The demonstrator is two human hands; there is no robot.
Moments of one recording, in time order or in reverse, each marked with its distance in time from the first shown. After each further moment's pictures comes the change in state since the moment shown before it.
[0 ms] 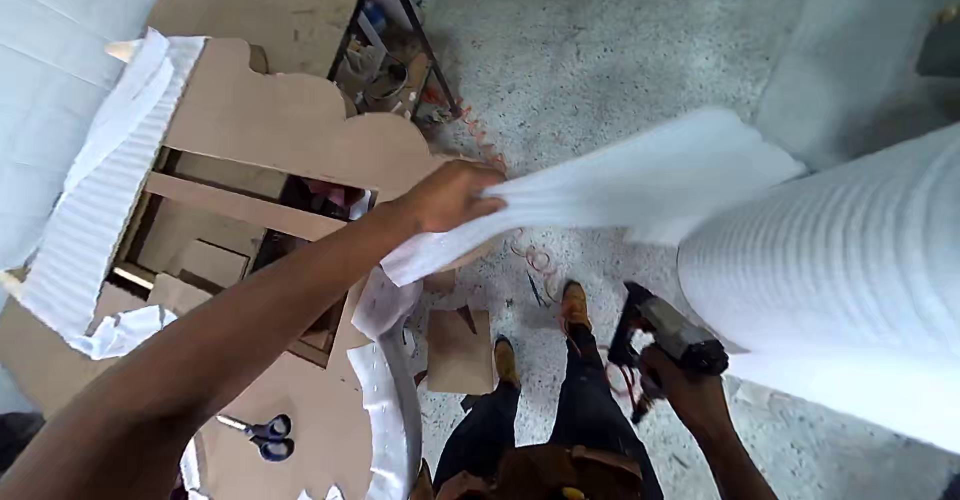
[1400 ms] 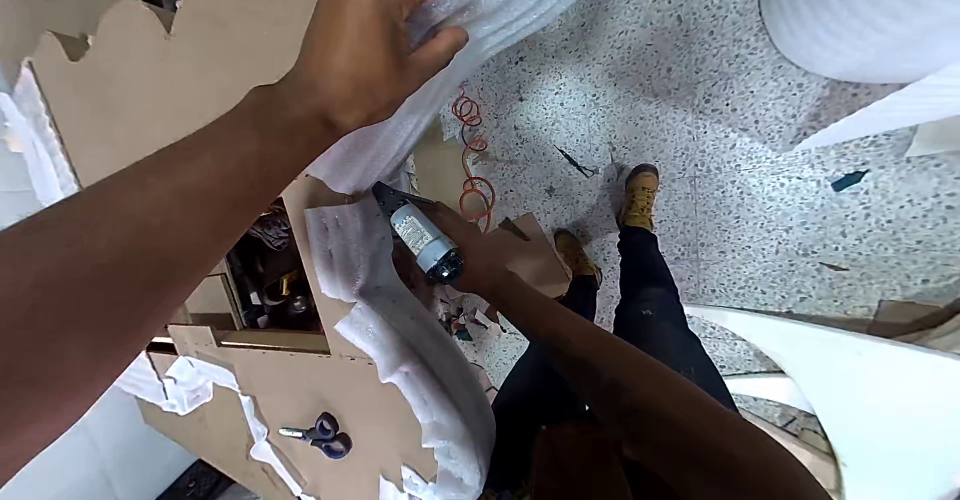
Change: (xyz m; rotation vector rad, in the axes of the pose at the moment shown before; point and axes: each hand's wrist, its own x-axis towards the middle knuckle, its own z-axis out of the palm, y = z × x) left_hand -0.011 0.002 0.102 0.292 -0.073 0.166; right_hand -0.016 0.050 0.376 0.348 -0.176 -0.641
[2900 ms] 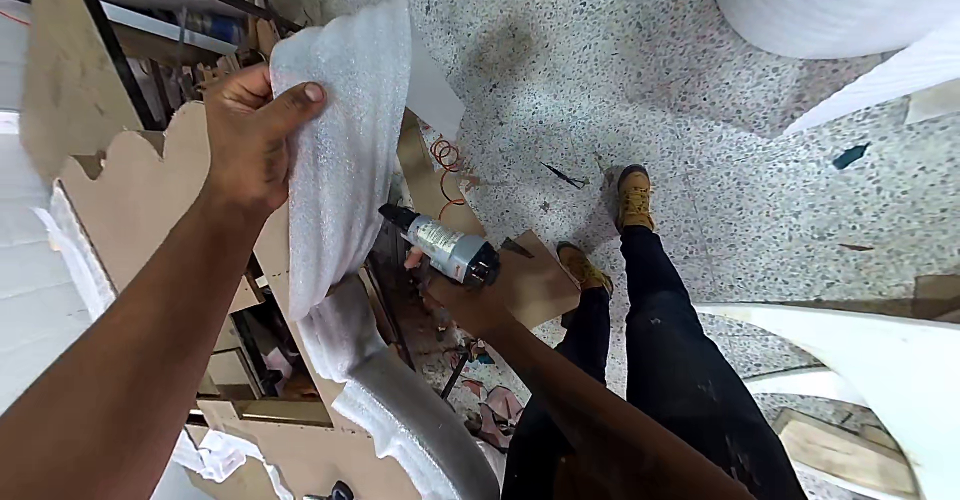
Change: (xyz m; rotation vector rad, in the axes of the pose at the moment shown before) left_hand 0.025 -0.067 0.003 -0.868 0.173 -0.436; right_hand 0.032 -0.041 -0.056 0.639 0.344 0.413
